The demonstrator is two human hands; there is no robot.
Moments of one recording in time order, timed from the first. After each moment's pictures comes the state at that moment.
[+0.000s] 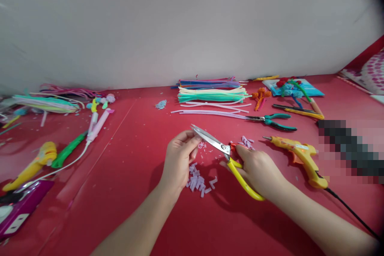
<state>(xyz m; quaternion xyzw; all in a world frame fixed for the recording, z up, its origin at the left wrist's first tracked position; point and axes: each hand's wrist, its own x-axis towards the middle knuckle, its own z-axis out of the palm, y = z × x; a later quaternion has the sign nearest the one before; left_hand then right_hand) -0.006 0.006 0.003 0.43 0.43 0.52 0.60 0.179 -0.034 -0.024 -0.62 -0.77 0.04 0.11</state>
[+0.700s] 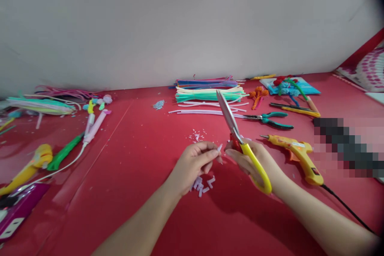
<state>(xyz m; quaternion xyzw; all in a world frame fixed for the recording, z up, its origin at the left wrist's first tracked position) 0.007 -0.006 0.006 0.49 0.39 0.32 0.71 0.173 -0.031 -0.003 -0.59 -0.60 0.43 0.33</state>
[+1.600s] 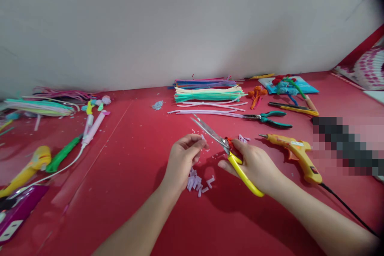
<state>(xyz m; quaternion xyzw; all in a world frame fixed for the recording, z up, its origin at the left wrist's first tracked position) 0.003 0.002 0.004 0.46 0.47 0.44 0.61 0.175 -0.032 -0.003 -0.64 -0.73 0.17 0.19</state>
